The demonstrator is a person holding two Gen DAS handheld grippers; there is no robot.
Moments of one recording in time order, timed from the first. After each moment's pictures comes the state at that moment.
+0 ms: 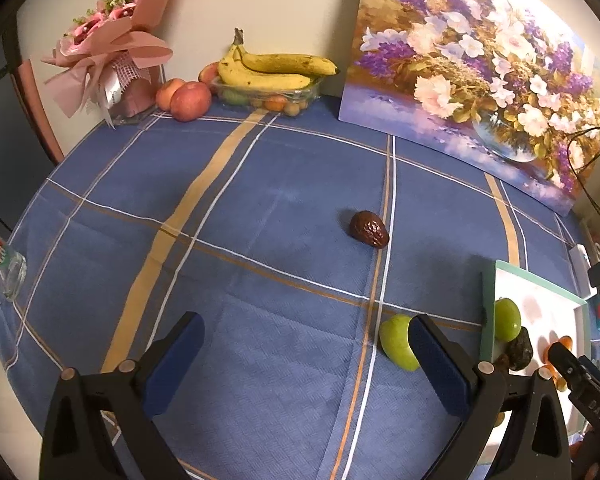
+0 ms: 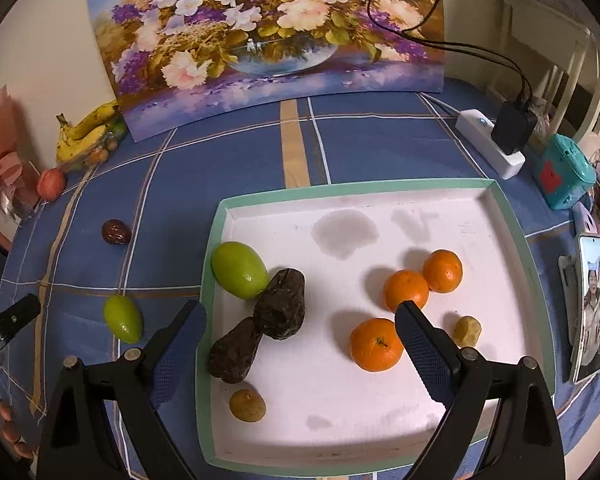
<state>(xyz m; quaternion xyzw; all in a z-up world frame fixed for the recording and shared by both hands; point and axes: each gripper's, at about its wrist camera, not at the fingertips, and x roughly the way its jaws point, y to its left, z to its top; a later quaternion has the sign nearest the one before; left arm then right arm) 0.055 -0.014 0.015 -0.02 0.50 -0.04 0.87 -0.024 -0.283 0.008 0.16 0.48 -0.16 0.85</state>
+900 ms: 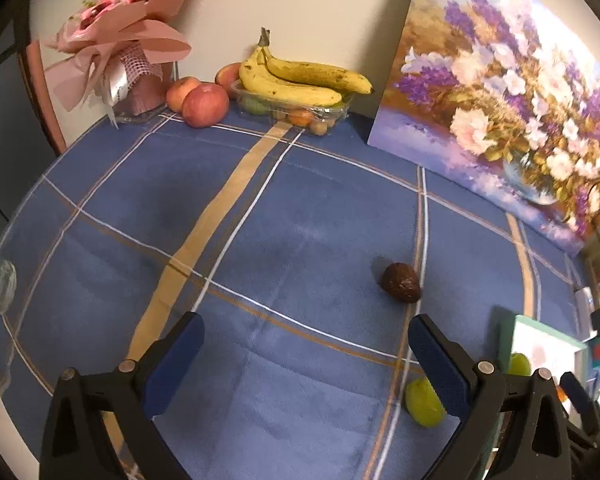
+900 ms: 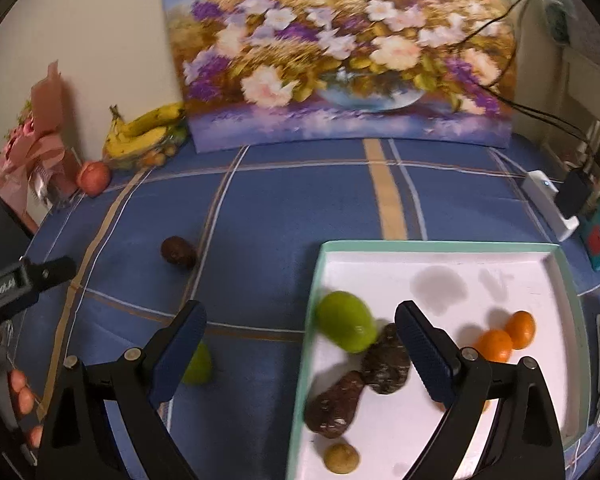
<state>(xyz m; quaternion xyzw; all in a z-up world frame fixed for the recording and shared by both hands) 0.110 0.021 0.005 -0.05 0.49 -0.03 0.87 0.023 -0.222 0.015 0.12 0.44 -0.09 0.89</state>
